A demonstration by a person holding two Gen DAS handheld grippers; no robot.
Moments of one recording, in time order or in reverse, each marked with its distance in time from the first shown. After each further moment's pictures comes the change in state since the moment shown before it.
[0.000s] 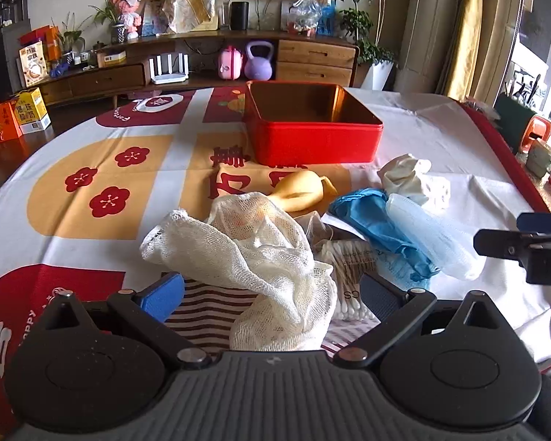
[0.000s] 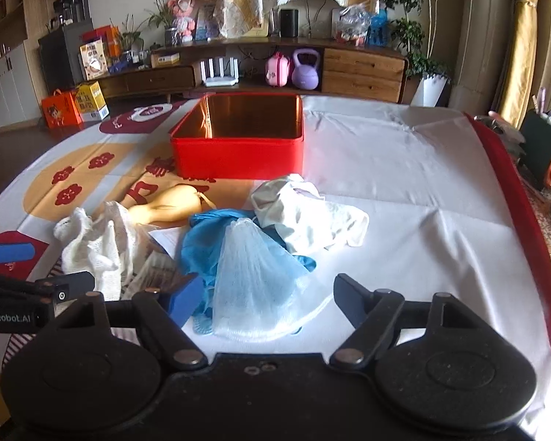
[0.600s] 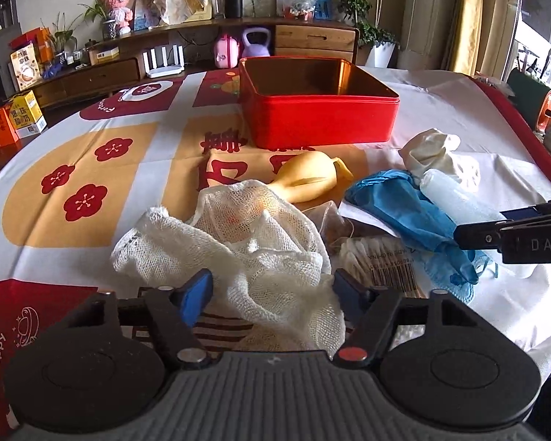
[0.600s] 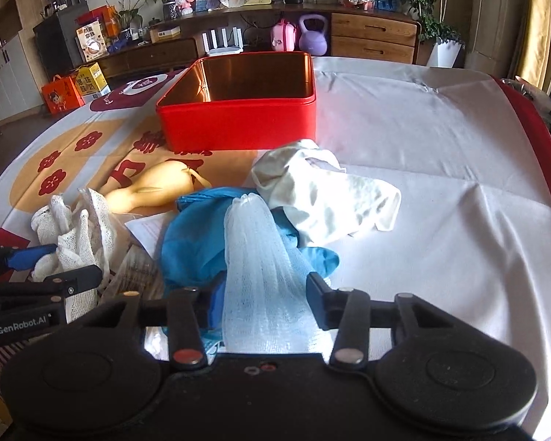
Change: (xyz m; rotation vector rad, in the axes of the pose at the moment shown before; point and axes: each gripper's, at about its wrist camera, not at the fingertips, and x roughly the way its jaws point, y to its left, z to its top) left arm 0.053 -0.002 0.001 0.034 0.032 0.016; right arm 0.058 -0.007 0.005 0.026 0.105 0.044
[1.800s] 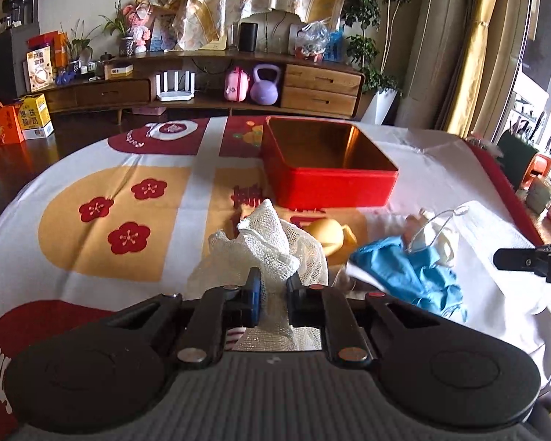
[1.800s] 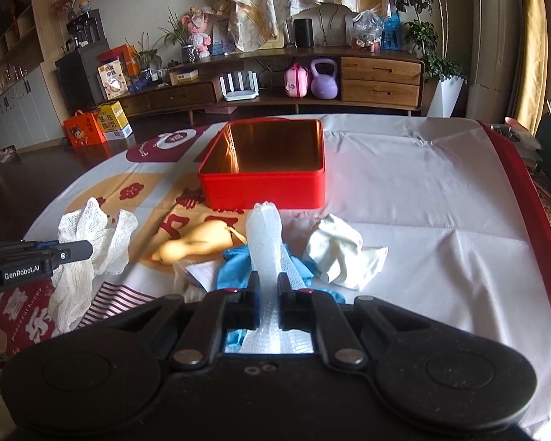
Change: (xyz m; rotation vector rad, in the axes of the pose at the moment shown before) left arm -0.070 0.041 0.031 -0.085 -0.112 -0.052; right arm -0.085 0.008 0.018 0.001 -0.129 0.050
